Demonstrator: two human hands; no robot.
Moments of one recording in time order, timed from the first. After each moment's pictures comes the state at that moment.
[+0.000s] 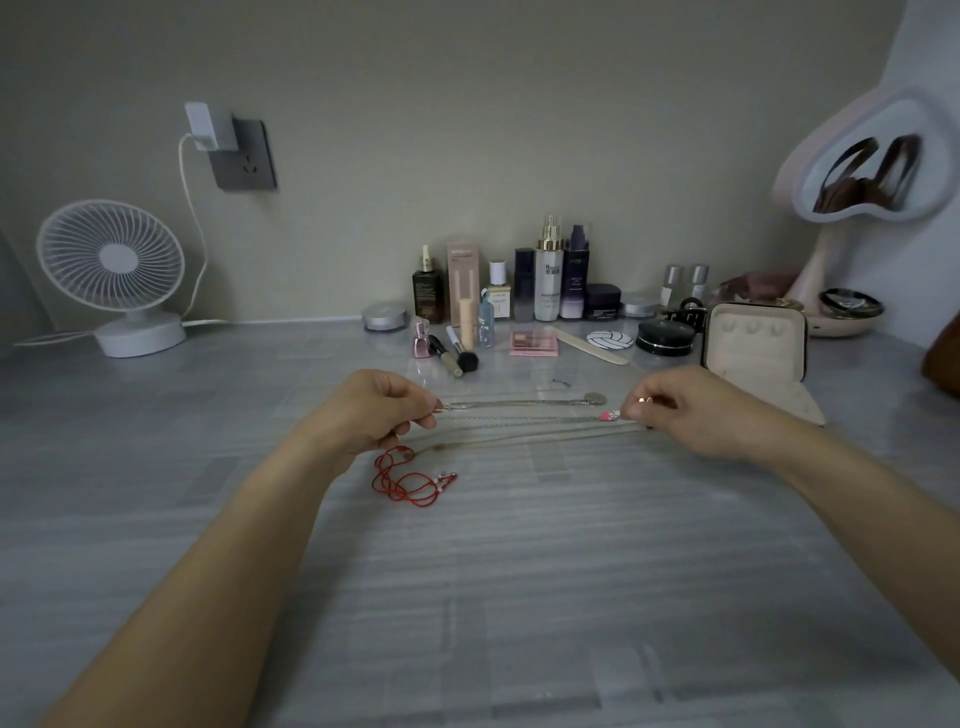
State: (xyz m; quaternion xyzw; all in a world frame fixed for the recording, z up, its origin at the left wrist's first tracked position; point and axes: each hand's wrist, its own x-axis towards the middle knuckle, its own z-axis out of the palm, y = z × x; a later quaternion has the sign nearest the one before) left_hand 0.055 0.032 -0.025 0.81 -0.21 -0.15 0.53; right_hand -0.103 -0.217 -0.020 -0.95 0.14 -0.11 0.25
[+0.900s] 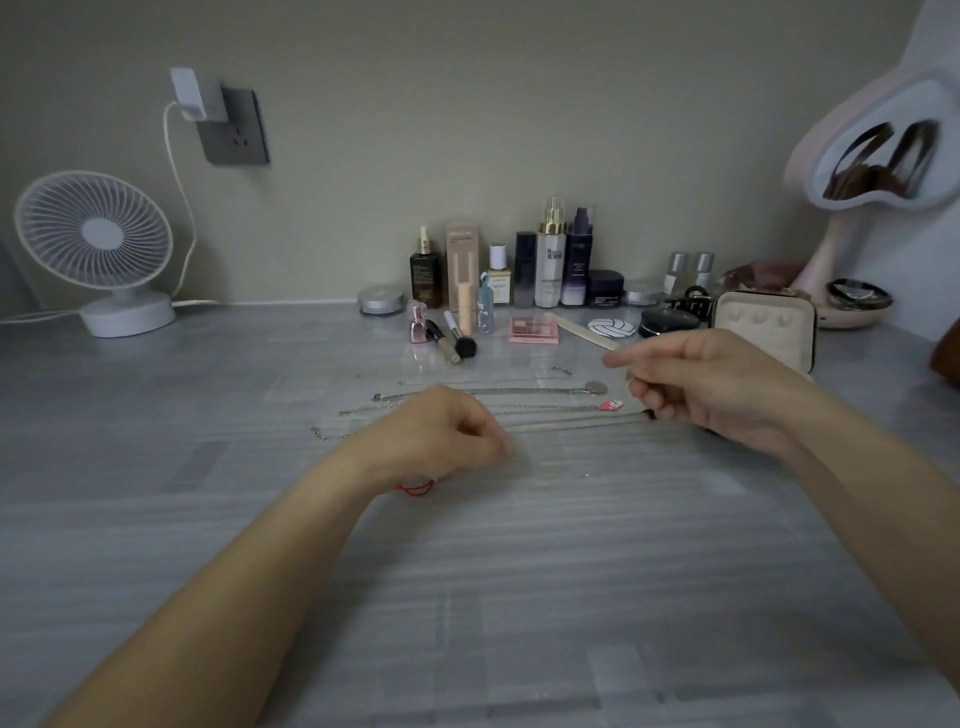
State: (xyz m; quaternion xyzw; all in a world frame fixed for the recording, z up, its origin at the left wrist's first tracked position) left_hand 0.013 0.010 -0.029 0.83 -0.38 -0.18 0.37; right_hand -0.107 -0.202 -0.003 -0.78 0.14 -0.13 0.59
